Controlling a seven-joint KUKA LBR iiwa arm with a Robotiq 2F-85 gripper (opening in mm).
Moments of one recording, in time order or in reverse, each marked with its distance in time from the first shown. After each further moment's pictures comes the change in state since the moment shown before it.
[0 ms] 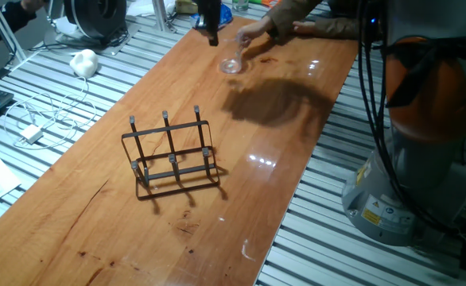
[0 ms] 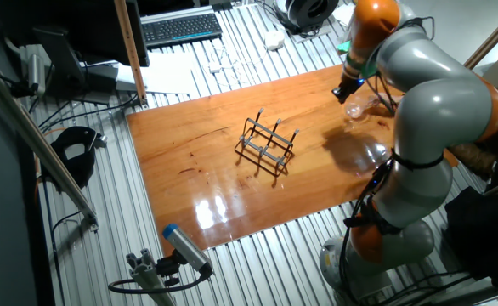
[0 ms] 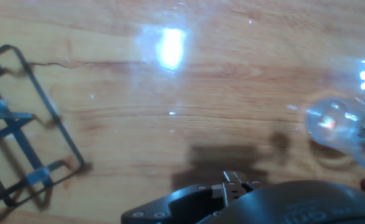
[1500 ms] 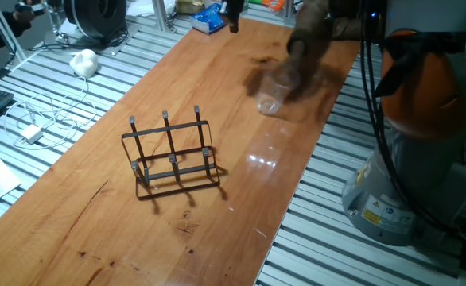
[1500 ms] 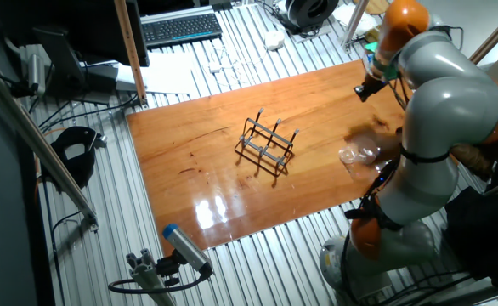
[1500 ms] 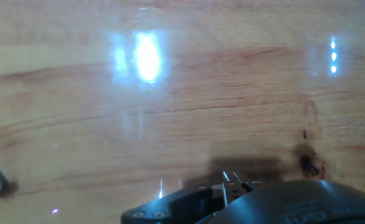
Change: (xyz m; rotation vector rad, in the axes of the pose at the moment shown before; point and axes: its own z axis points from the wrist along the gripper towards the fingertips) arm 0.007 -0.074 0.021 0.032 -0.059 0.150
